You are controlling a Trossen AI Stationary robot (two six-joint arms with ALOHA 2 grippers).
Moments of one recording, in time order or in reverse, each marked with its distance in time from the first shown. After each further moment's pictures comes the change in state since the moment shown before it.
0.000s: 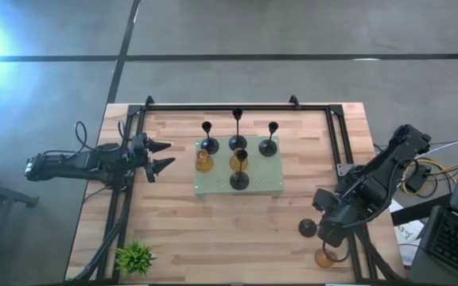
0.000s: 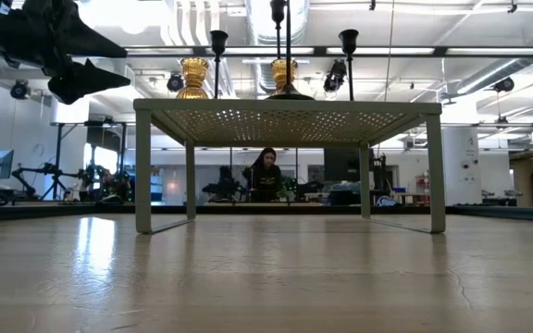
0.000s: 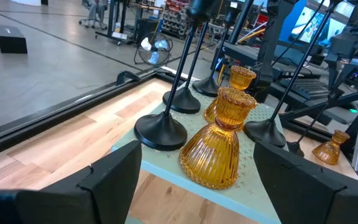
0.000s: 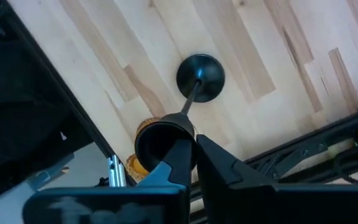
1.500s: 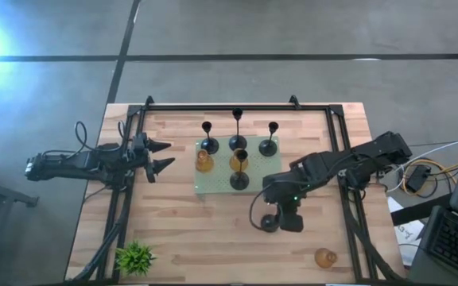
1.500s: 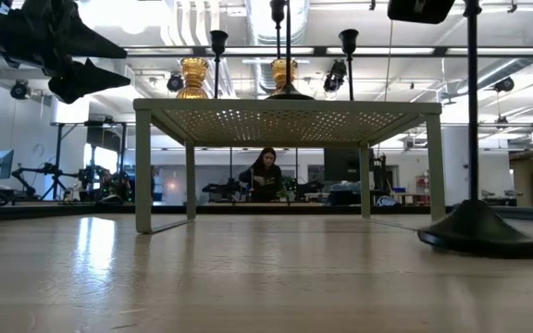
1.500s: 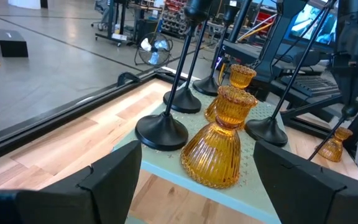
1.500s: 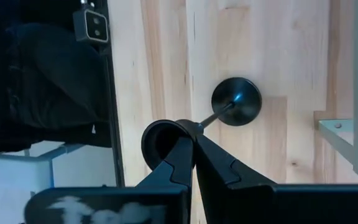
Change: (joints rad) left arm 0.000 0.000 0.000 -0.001 0.000 0.023; right arm -0.458 0.241 0.168 0.269 -0.289 -0.852
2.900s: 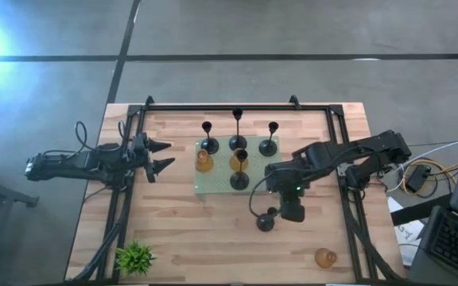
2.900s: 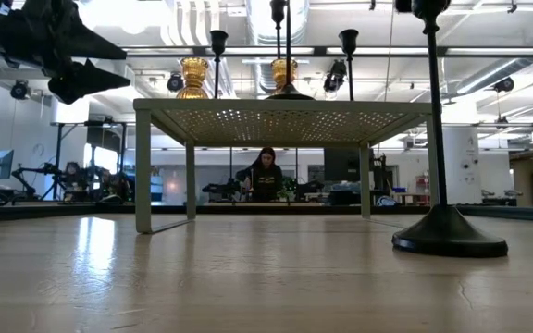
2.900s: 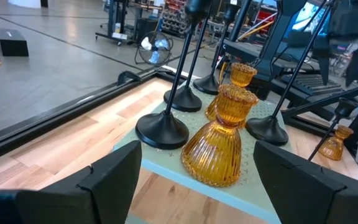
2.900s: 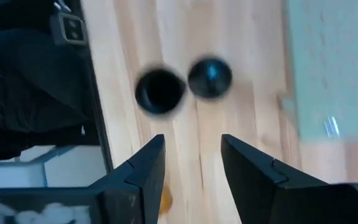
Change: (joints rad) left arm 0.000 0.000 0.000 -0.005 0.000 0.000; right arm -0.053 0.000 0.101 -0.169 0.039 0.000
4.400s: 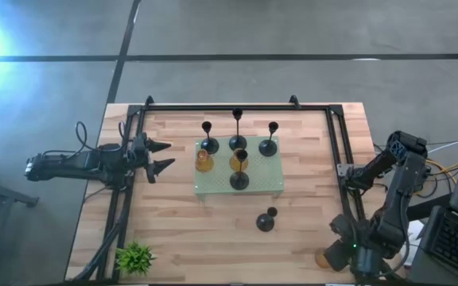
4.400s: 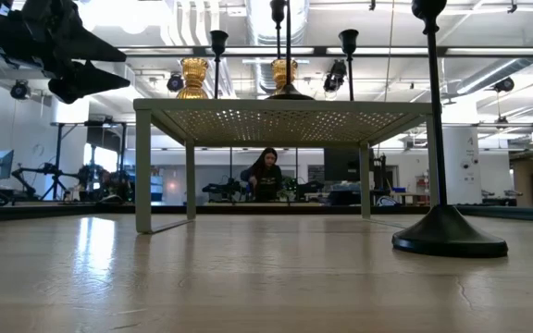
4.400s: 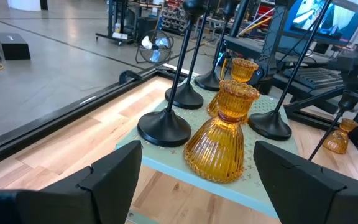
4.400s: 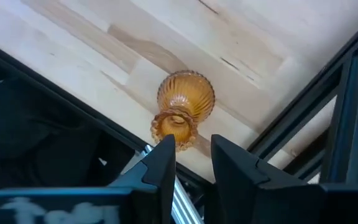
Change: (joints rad) left arm 0.000 0.000 0.000 -0.010 0.000 0.029; right arm 0.873 -0.133 -0.400 0.131 0.310 1.671
